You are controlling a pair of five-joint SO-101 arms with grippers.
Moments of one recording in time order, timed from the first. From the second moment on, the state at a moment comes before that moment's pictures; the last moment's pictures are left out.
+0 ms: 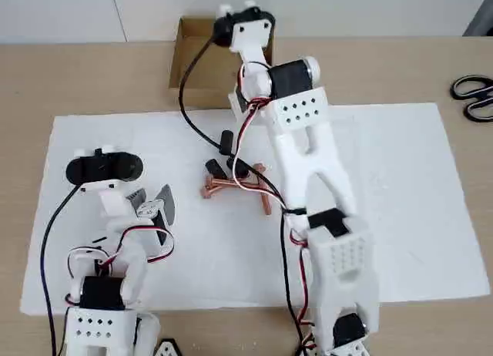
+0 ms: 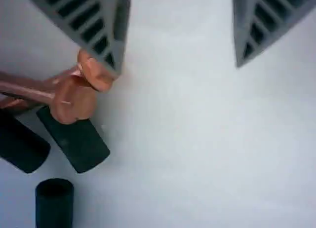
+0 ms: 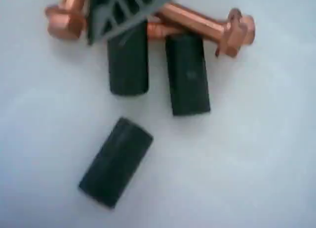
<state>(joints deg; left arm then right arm) -0.7 -77.0 76.7 51.1 17.5 -23.1 32.4 -53.8 97.1 -0.6</state>
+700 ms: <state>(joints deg) -0.7 -77.0 76.7 51.1 17.5 -25.7 40.8 -45.4 92.1 2.2</state>
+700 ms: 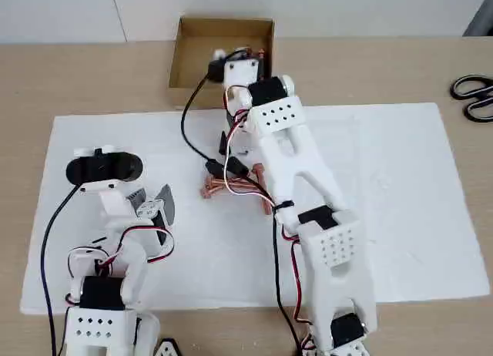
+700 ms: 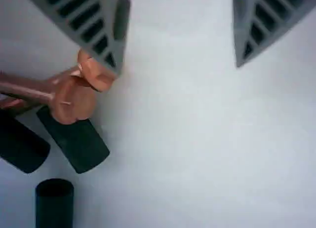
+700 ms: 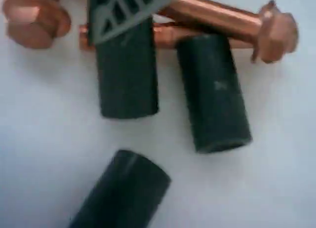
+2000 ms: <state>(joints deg) -0.7 -77.0 76.7 51.1 17.5 -30.2 47.9 -45.6 91.9 10.7</state>
